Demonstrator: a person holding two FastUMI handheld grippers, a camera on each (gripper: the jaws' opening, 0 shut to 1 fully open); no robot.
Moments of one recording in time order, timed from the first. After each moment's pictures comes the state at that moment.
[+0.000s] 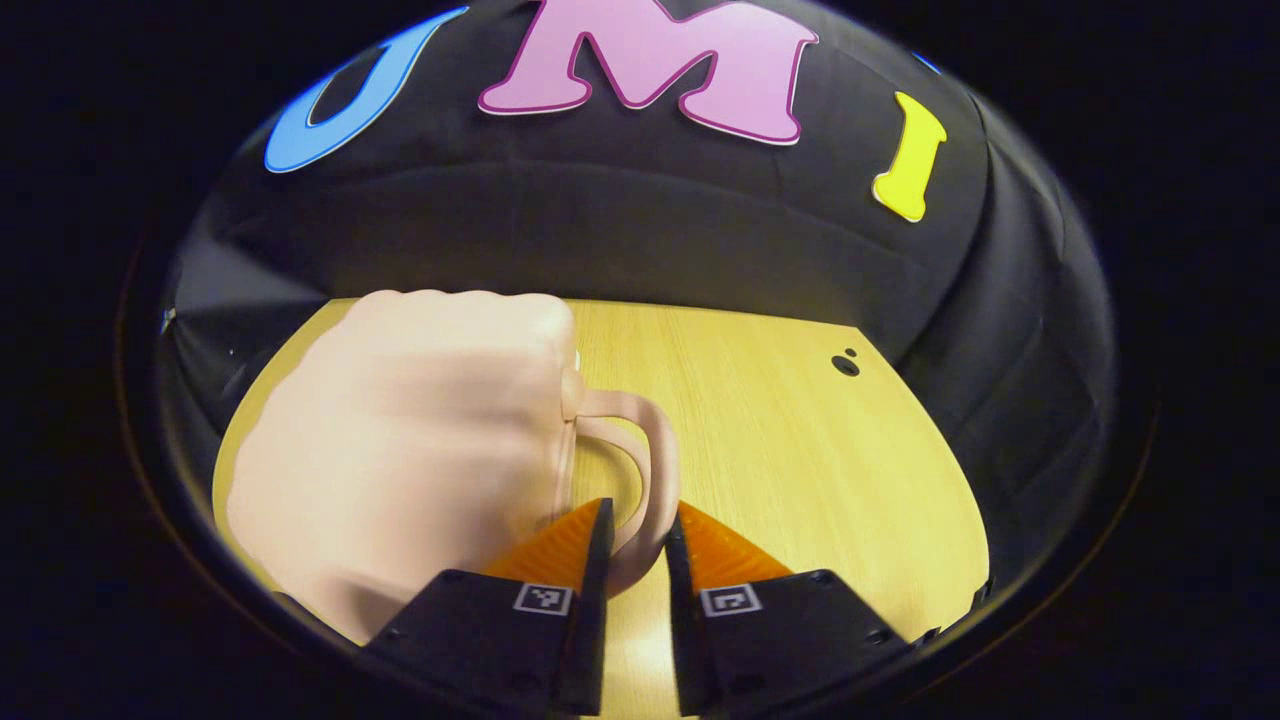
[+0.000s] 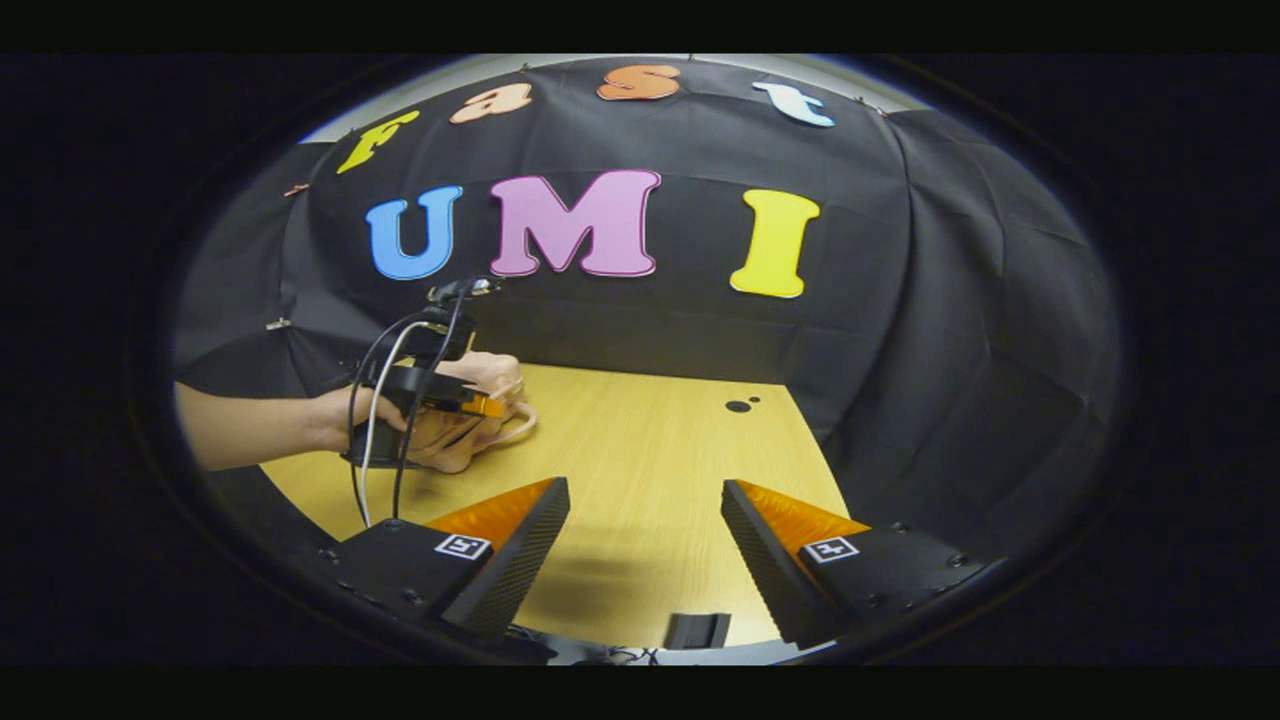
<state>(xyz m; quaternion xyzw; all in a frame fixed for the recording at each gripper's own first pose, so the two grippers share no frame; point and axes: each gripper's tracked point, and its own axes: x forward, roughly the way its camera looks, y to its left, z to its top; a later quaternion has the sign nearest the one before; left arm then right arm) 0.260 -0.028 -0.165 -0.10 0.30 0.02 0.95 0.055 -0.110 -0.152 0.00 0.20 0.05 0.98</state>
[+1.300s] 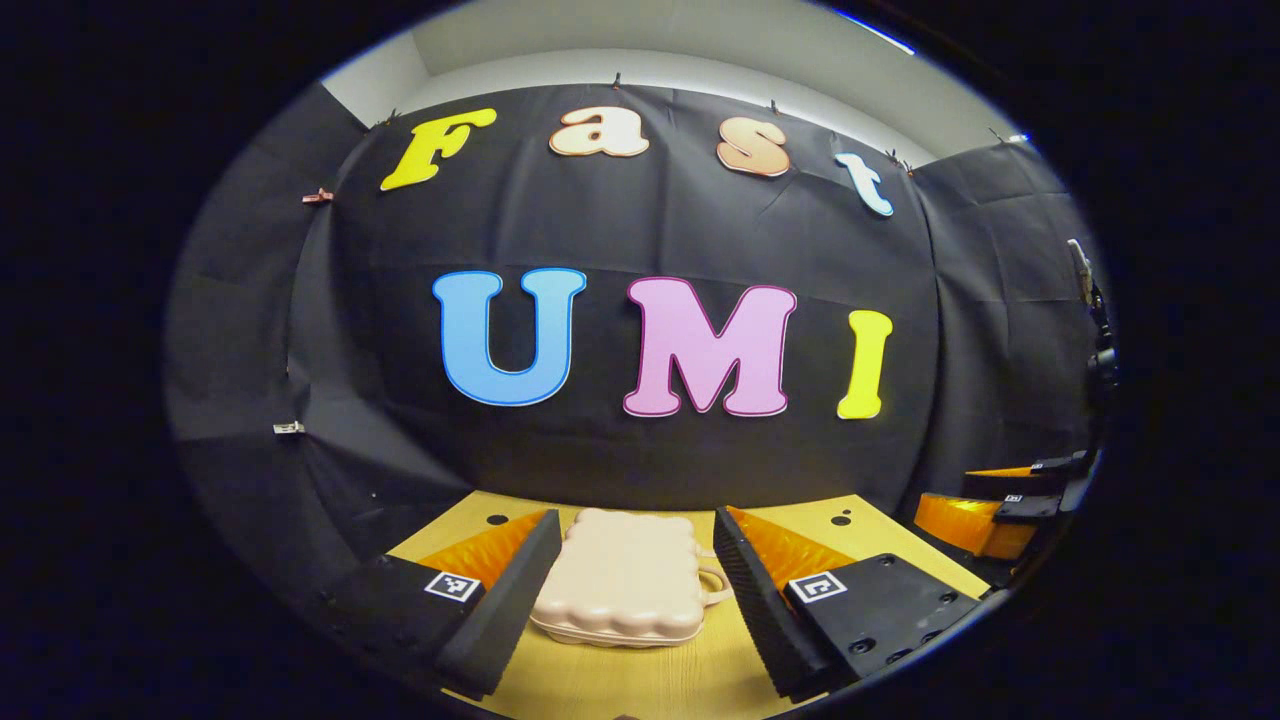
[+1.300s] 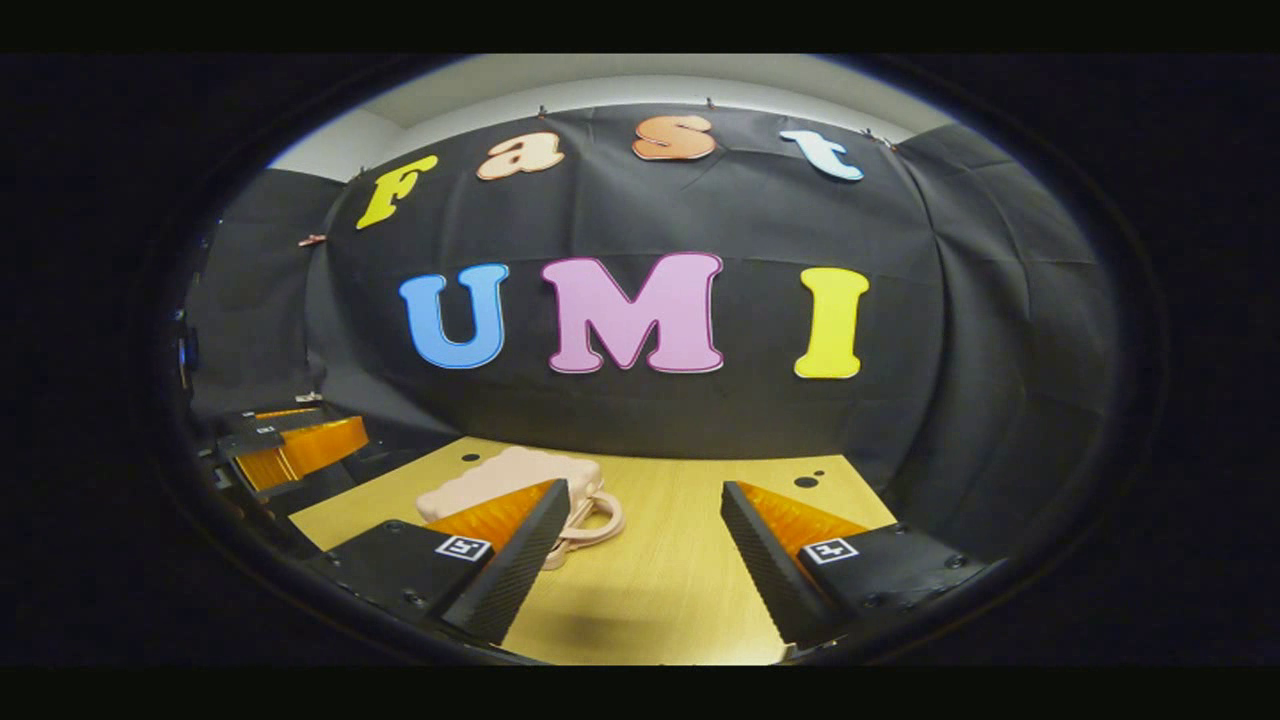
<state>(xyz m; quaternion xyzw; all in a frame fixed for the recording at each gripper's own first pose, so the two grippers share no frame) 0.009 0.068 0.065 -0.01 0.00 0.11 0.99 0.083 0.017 -0.046 0.05 0.09 0.08 0.99</state>
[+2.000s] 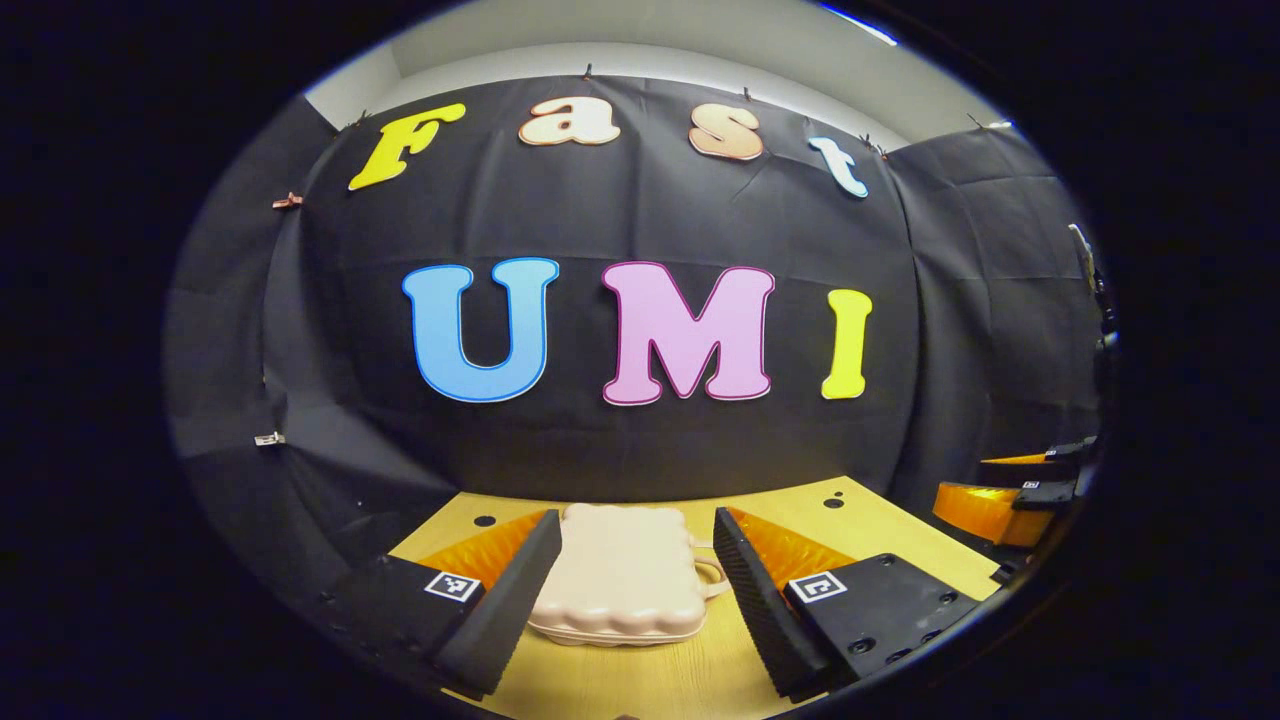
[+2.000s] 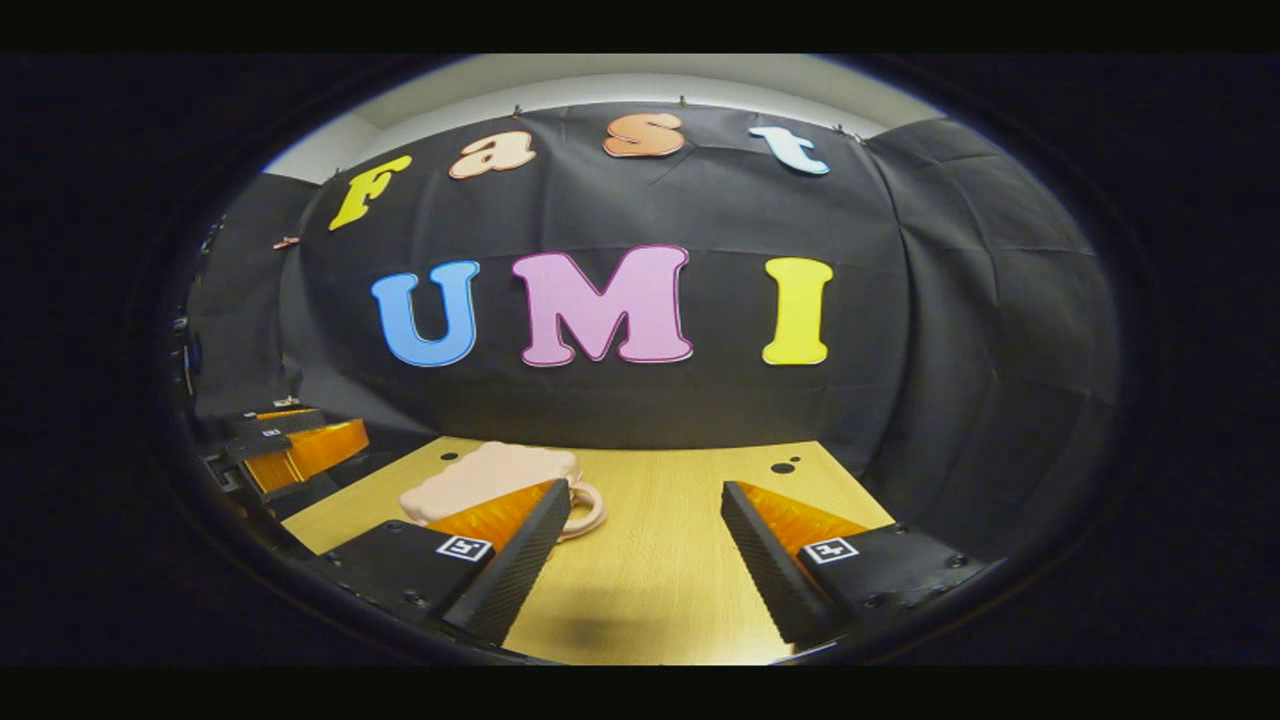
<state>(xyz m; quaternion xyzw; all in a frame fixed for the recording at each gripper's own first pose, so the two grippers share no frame) 0.027 0.060 0.057 0.02 0.01 0.07 1.00 0.072 0.001 -0.057 0.06 0.10 0.04 0.99</state>
